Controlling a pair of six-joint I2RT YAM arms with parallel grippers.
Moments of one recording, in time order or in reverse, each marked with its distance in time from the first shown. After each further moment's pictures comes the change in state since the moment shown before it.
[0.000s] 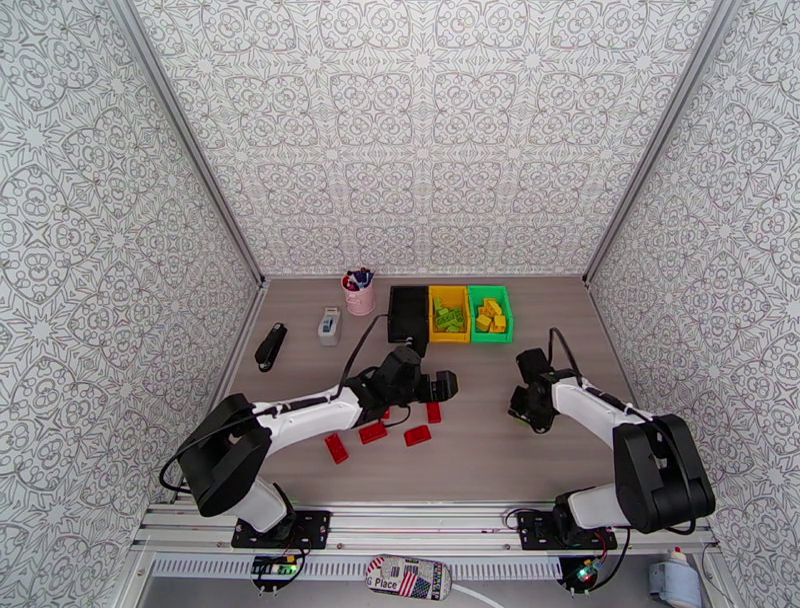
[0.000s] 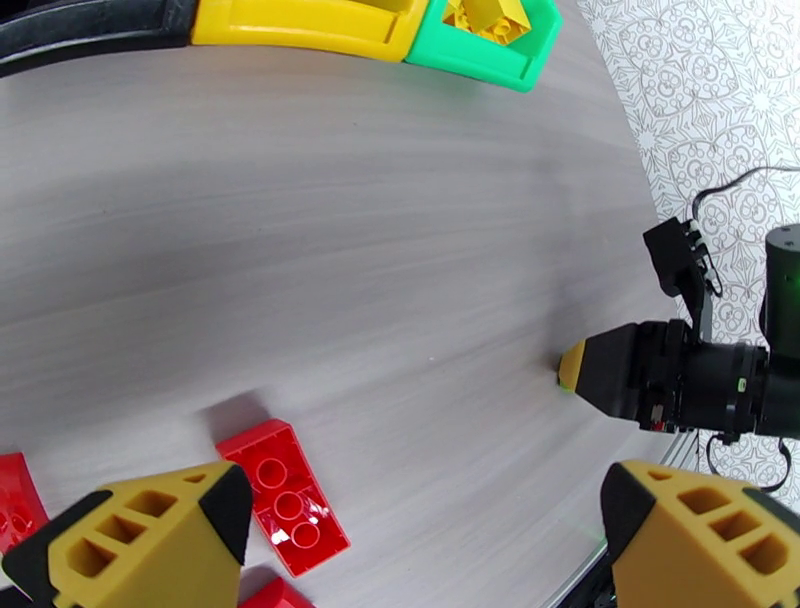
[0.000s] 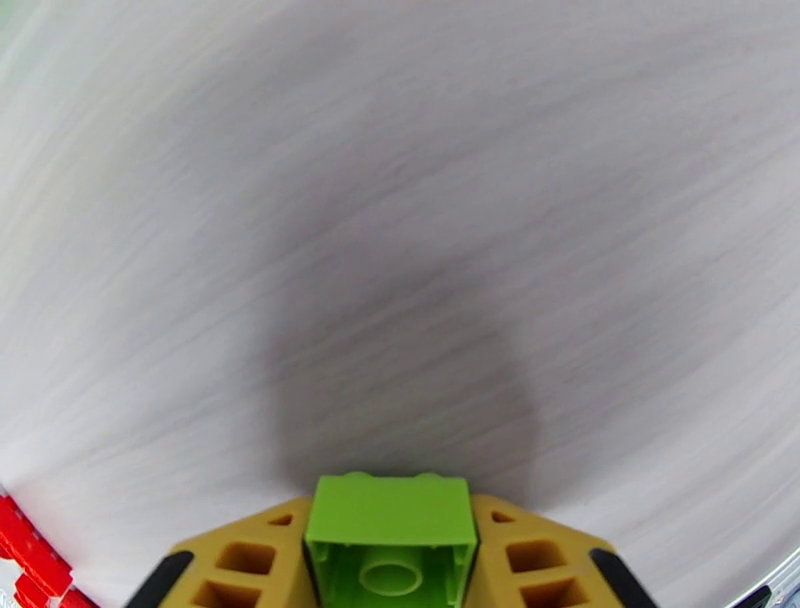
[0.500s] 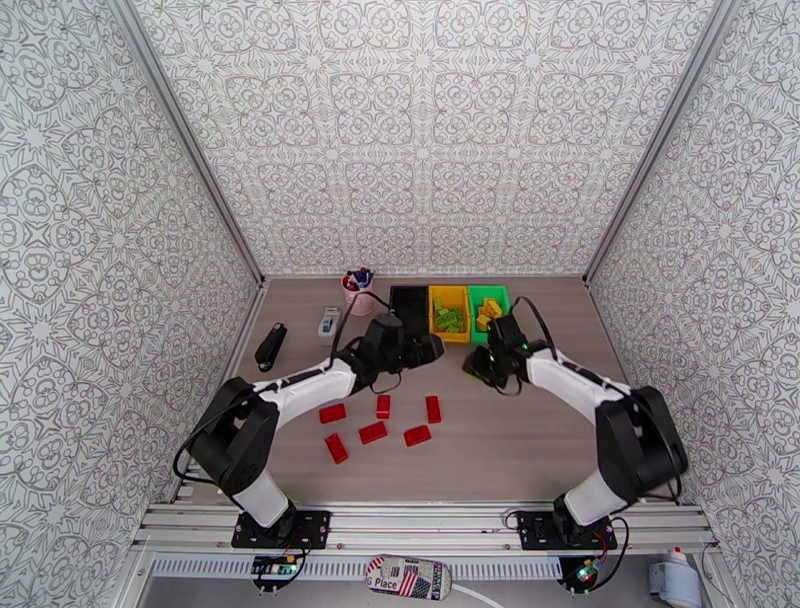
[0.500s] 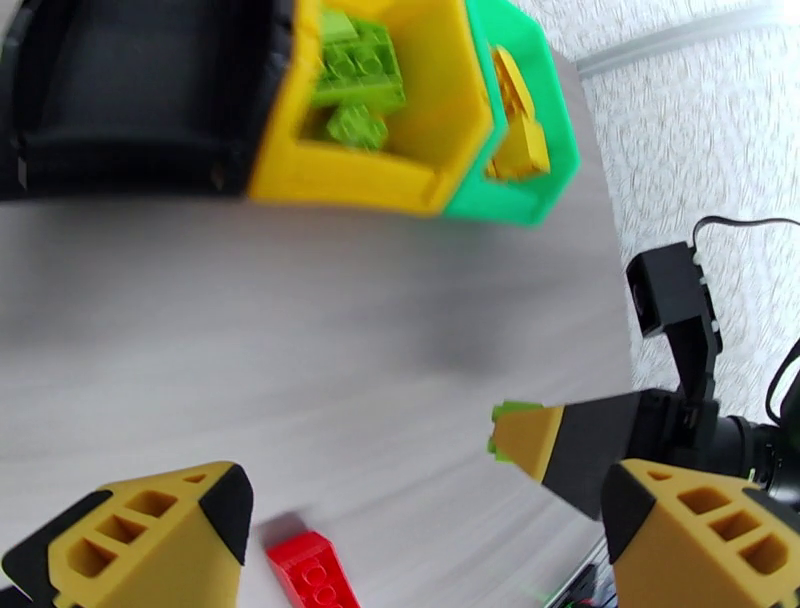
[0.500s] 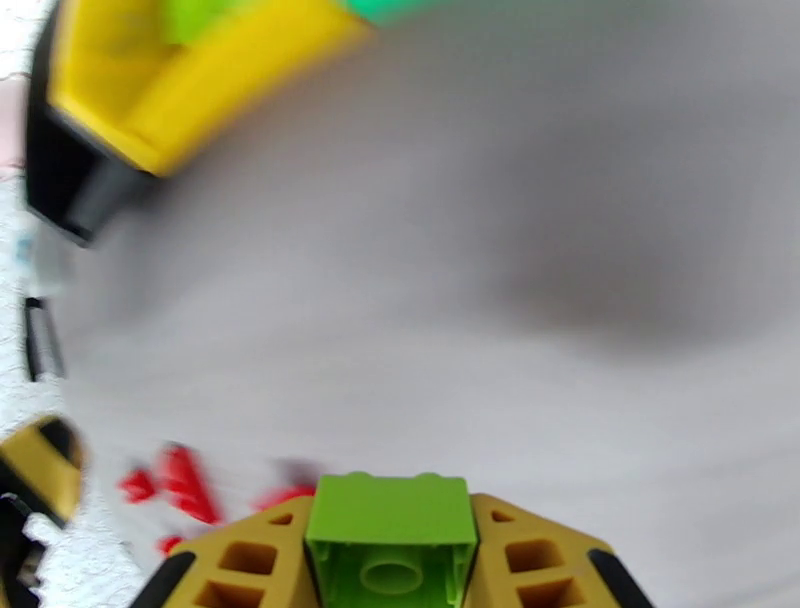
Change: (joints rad) left arm 0.236 0.088 0.159 -0.011 0.173 -0.040; right arm 0.132 0.241 0.397 0.198 -0.306 0.097
